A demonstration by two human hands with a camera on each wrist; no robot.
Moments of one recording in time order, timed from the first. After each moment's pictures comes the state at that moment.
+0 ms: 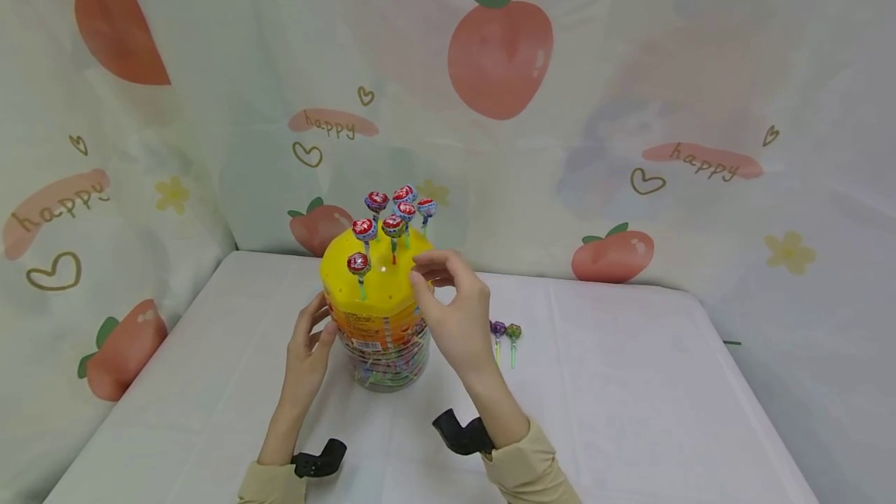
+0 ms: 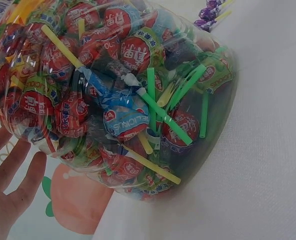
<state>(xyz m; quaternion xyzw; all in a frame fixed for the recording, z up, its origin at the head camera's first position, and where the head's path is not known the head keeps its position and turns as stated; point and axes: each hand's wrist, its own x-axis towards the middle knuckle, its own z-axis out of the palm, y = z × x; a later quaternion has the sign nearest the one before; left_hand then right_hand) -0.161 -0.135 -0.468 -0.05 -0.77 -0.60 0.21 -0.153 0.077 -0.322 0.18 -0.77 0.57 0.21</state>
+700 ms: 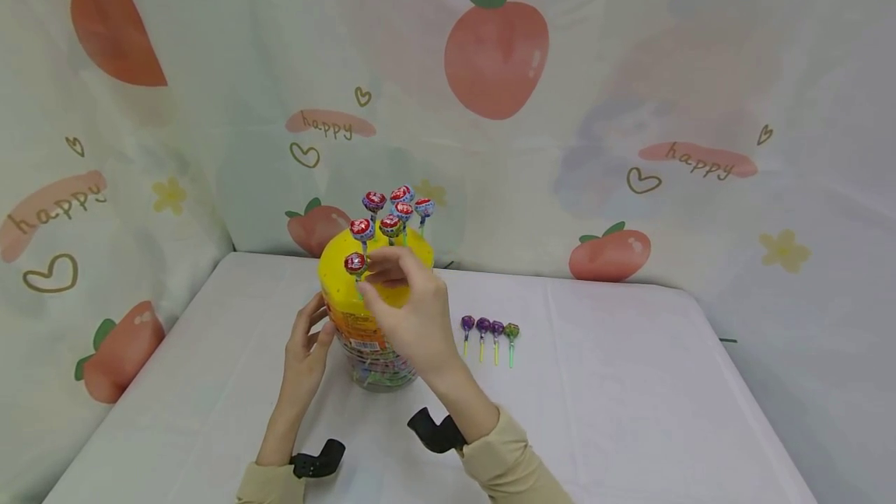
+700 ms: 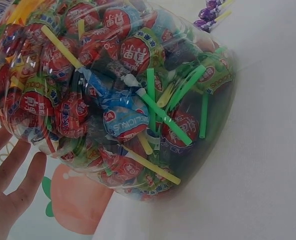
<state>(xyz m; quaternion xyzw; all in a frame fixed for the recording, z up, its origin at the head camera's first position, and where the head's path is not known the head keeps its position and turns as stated) -0.161 -0.134 -0.464 -0.04 -0.77 -0.61 0.20 -0.147 0.043 -0.316 0.26 -0.76 0.56 0.20</state>
